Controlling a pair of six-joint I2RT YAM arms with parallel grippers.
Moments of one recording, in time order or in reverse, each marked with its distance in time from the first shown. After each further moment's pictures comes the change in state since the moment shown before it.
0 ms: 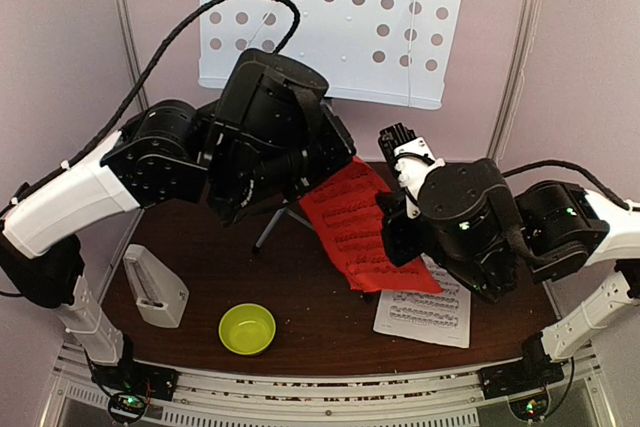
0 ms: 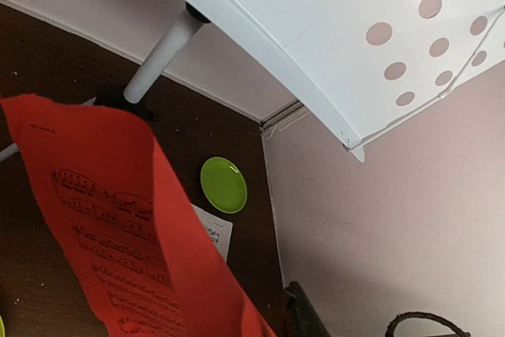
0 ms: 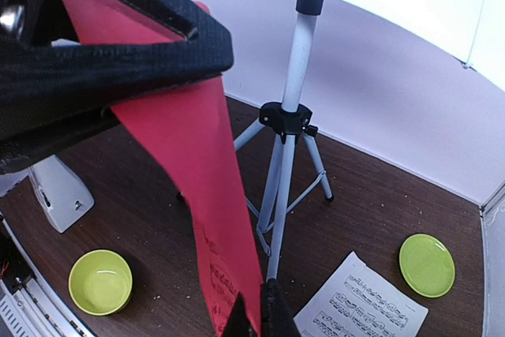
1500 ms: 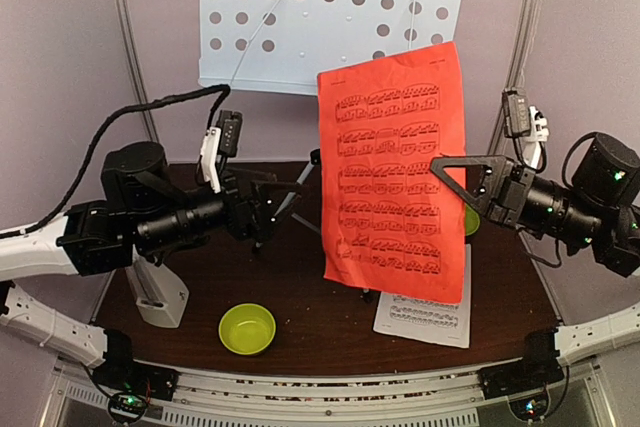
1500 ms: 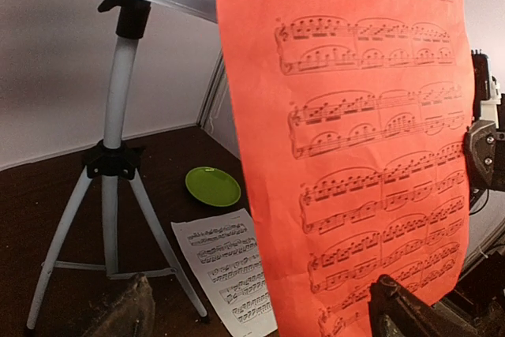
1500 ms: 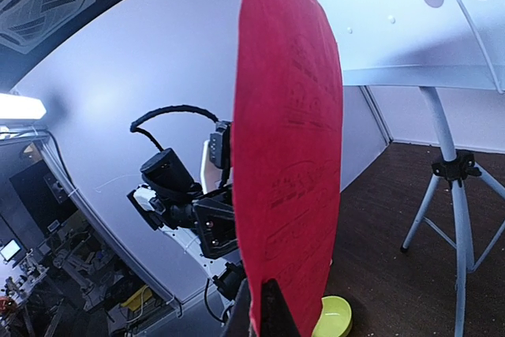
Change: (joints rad) left arm 0.182 -0.623 -1.009 0.767 0.543 0.830; right arm -0.303 -0.534 -0.415 0.565 -0.893 0.161
